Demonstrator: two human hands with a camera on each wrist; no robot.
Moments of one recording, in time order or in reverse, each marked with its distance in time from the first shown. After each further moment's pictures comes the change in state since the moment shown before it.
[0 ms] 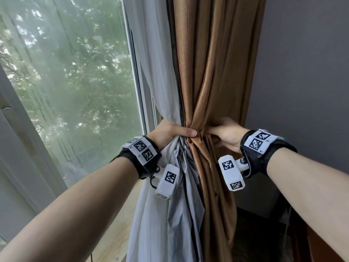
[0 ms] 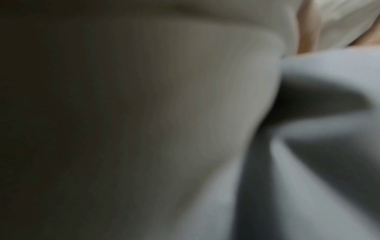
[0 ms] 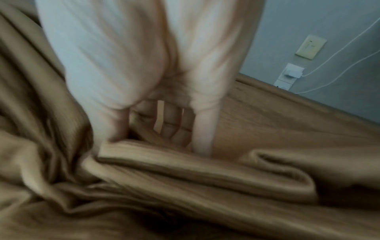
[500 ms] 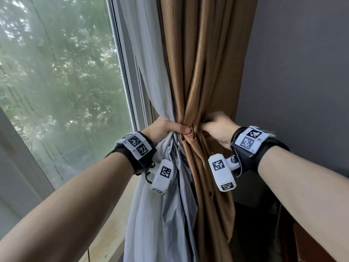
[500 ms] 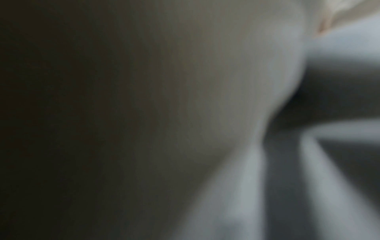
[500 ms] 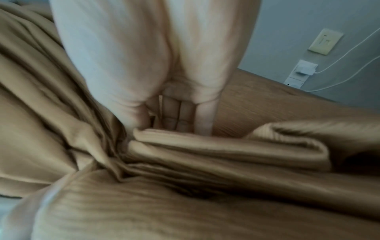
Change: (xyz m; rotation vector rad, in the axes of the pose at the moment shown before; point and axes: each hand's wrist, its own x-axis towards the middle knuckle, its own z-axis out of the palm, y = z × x) left_hand 0.008 0.000 0.020 -0.012 -0.065 -0.145; right_hand -0.003 0.005 -0.010 -0.106 0.126 -0.135
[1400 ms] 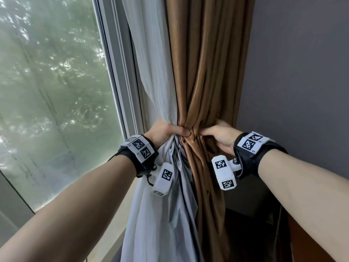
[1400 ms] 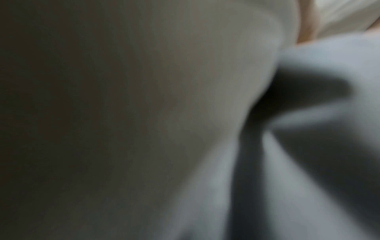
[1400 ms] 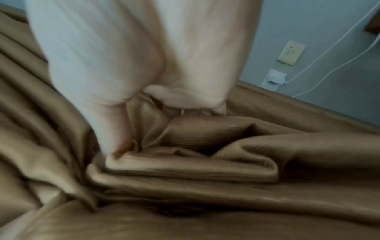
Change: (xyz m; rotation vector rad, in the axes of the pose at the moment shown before) left_hand 0.090 -0.023 -0.002 0.140 0.208 0.148; right_hand 0.052 0.040 -0.048 0.262 -0.051 0.184
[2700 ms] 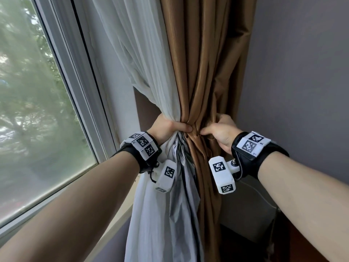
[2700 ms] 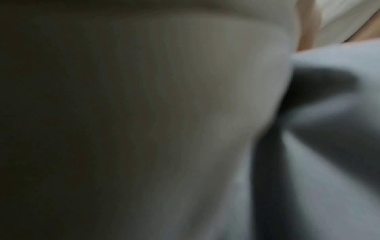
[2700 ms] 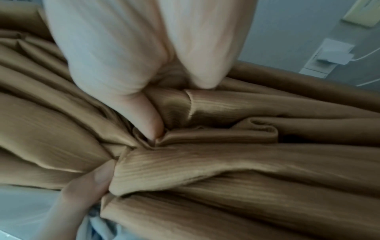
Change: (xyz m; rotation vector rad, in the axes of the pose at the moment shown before) left_hand 0.196 -0.027 0.075 0.012 0.135 0.035; right_hand 0.166 -0.007 -0.132 -0.086 0.075 -0.071
